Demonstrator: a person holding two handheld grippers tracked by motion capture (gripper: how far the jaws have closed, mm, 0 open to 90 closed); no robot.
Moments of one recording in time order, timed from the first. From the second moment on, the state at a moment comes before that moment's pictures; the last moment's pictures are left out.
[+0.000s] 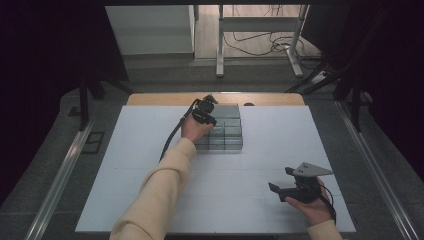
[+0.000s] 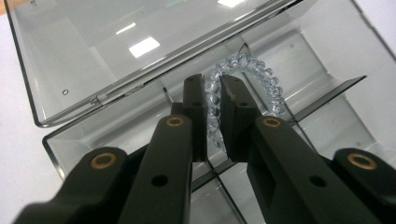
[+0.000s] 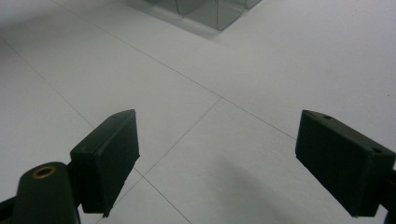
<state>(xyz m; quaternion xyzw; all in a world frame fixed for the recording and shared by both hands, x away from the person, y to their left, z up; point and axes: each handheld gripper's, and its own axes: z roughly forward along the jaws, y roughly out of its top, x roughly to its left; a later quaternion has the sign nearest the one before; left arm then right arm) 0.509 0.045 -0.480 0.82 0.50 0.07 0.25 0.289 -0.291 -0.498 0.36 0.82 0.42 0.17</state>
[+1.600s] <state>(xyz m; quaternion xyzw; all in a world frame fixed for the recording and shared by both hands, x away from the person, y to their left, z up) 0.490 0.046 -0.430 0.84 0.45 0.06 0.29 0.290 -0.291 -0.496 0.36 0.82 0.42 0.17</state>
